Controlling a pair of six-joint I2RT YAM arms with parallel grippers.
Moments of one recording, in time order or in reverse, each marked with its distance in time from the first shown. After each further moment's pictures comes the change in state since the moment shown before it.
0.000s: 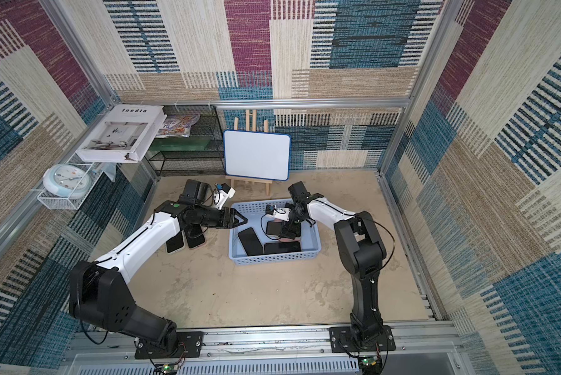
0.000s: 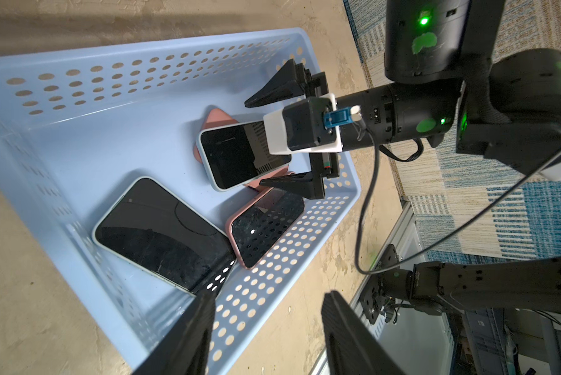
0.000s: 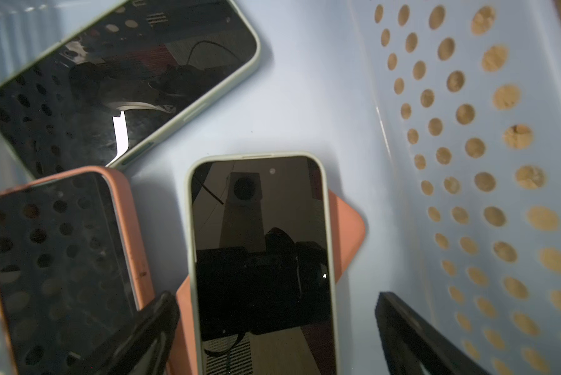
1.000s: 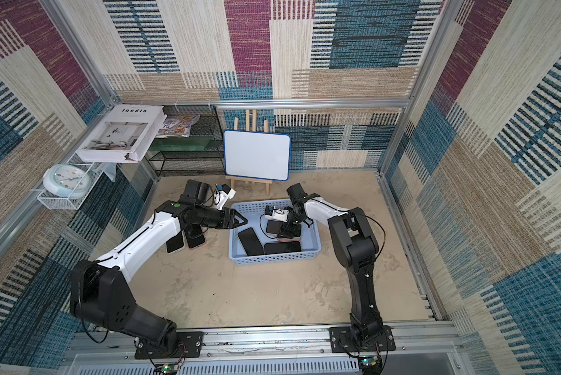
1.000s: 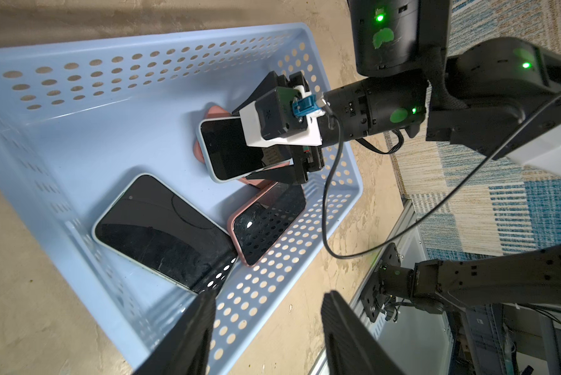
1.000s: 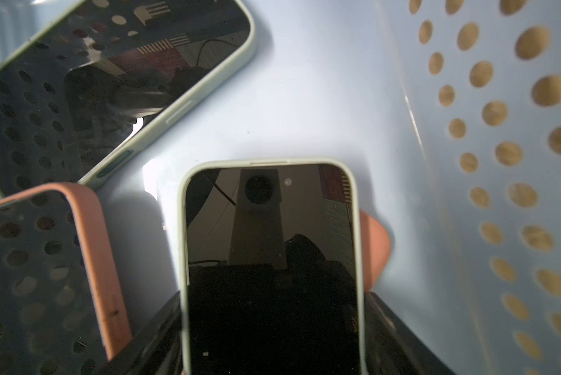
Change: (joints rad) left arm 0.000 0.006 0.000 -0.006 0.000 0.005; right arm -0.007 0.093 0.053 -0.019 -0.018 0.026
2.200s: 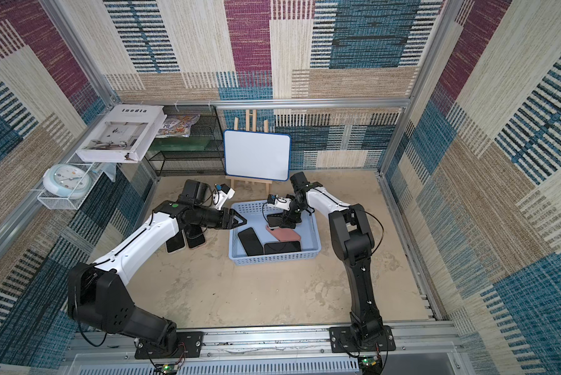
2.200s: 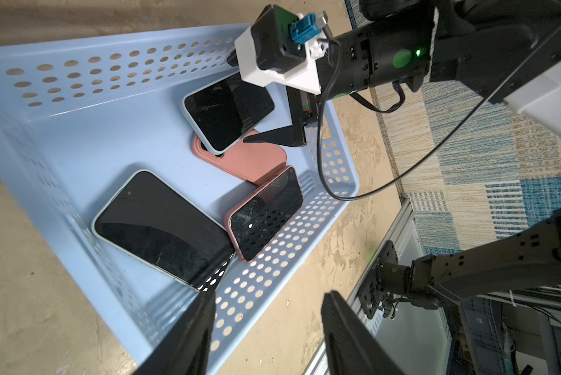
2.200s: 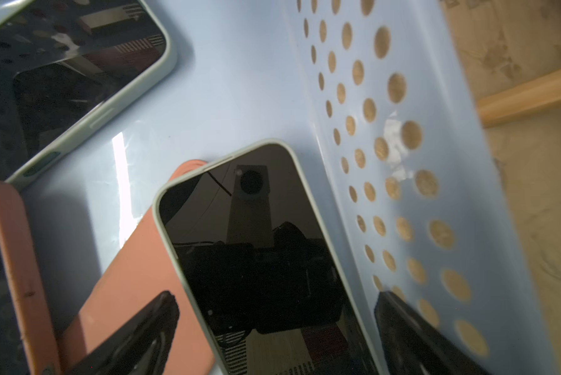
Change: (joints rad) left arm 0.000 -0.013 0.004 -0.023 0.000 0.000; right arm -0.063 0.132 0.280 -0.155 -0.033 -0.084
